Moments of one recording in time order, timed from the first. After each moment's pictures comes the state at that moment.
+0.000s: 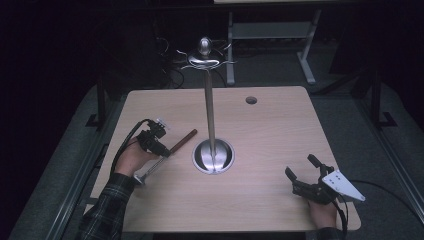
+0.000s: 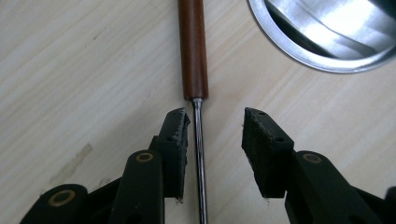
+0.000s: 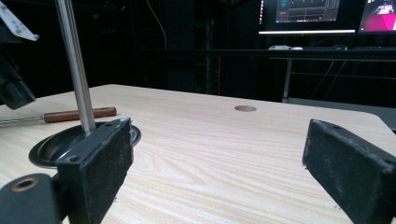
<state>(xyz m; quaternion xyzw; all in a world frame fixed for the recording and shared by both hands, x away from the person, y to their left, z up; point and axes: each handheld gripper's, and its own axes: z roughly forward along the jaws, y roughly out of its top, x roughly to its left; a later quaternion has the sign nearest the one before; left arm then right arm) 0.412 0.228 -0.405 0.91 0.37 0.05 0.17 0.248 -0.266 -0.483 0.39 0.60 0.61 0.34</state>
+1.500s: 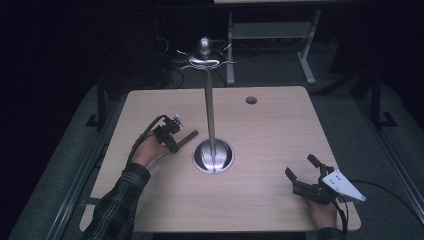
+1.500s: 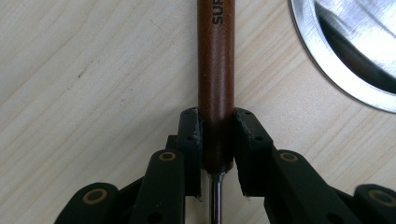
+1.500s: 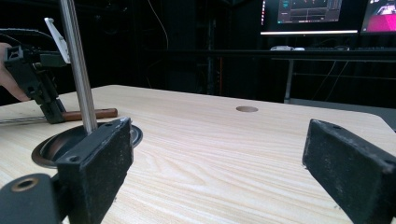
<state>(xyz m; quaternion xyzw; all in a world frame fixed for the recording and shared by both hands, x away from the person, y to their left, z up) 0.453 0.197 -0.434 0.92 0.37 0.04 0.10 0.248 -0.267 -0.483 0.39 0.60 0.61 0.34</state>
